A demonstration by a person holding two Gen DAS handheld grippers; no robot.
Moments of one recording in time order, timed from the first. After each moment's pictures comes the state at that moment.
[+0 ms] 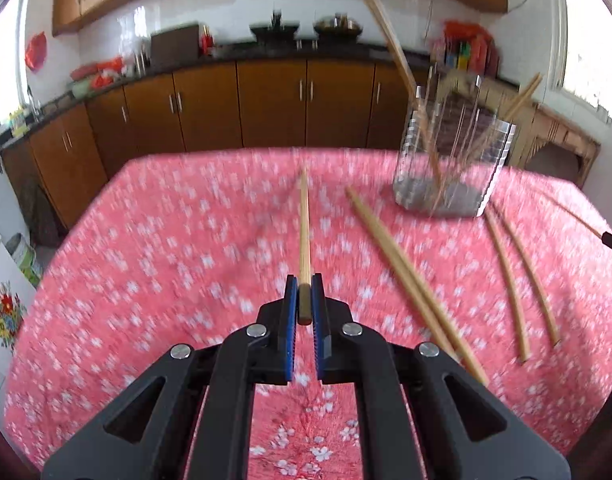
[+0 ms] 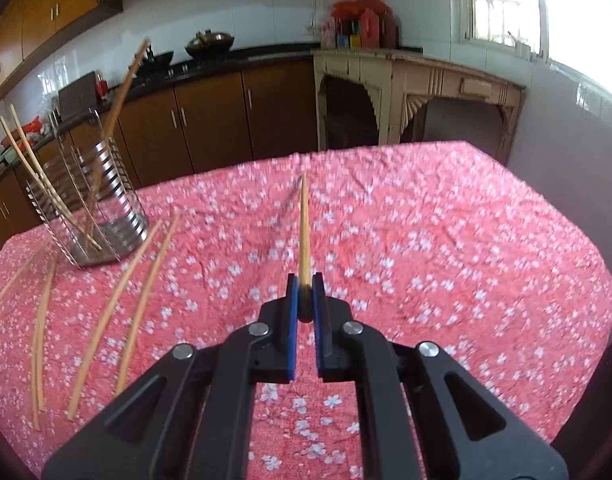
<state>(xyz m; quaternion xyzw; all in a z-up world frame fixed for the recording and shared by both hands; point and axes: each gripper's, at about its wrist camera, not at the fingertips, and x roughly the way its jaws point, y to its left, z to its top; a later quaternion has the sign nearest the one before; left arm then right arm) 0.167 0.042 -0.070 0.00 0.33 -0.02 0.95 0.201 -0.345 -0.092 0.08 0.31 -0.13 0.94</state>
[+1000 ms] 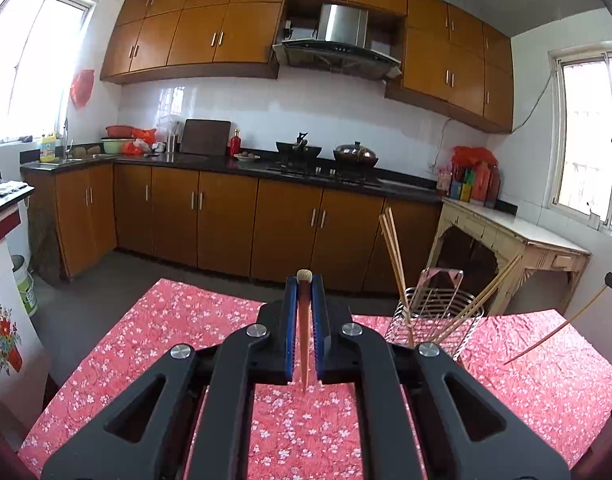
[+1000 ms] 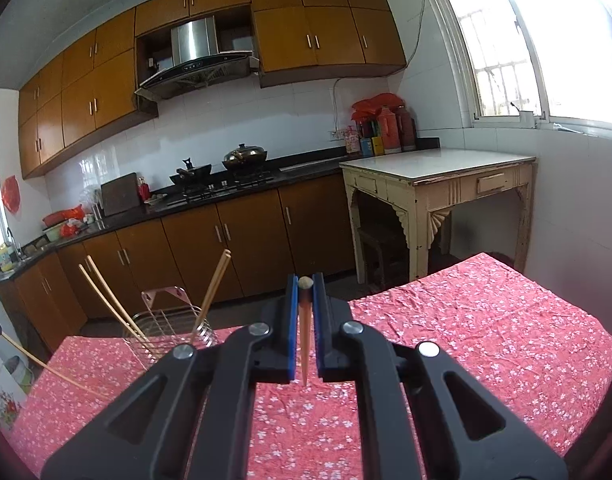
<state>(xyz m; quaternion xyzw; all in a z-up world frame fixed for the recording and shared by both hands) 0.150 0.075 0.048 -0.07 0.14 0.00 0.99 0.173 -0.344 0.047 0.12 0.14 -0.07 0.98</state>
